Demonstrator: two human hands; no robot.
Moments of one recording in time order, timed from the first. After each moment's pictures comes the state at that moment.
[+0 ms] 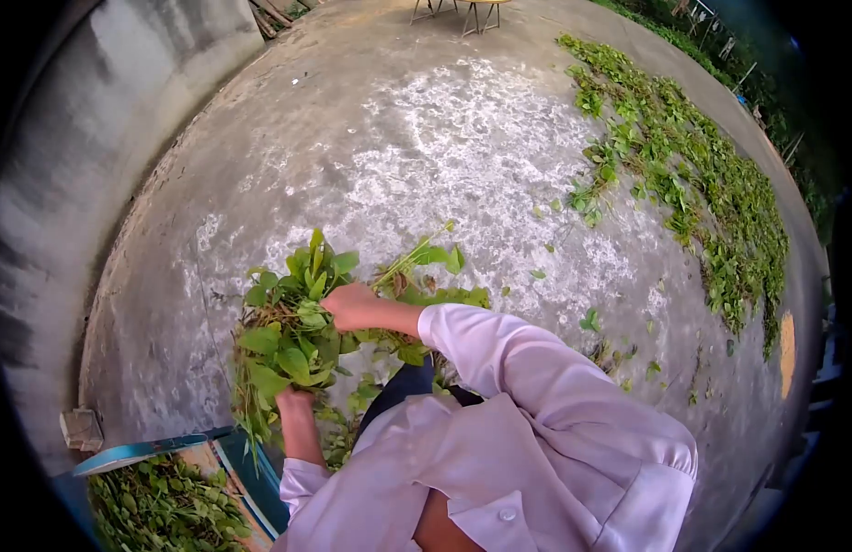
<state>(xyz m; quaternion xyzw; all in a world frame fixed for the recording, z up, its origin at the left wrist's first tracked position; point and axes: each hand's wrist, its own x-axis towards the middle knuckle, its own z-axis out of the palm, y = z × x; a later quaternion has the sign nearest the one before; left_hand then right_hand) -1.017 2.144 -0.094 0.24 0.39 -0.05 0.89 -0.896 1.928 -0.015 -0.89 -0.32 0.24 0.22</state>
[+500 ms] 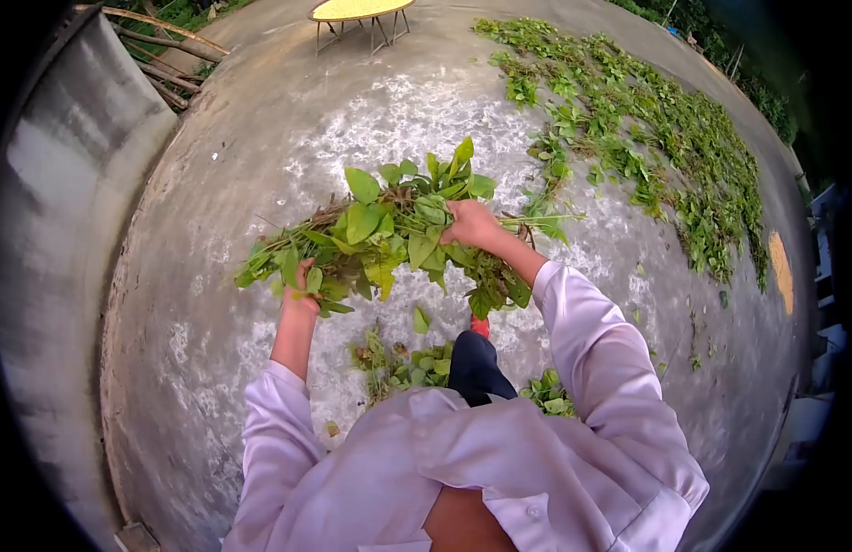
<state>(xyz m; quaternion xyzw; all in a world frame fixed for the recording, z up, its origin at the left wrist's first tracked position) -0.540 1.805 -0.075 0.57 0.24 -0.26 0.75 -0.656 1.458 0.035 -0.96 0.10 0.06 0.24</state>
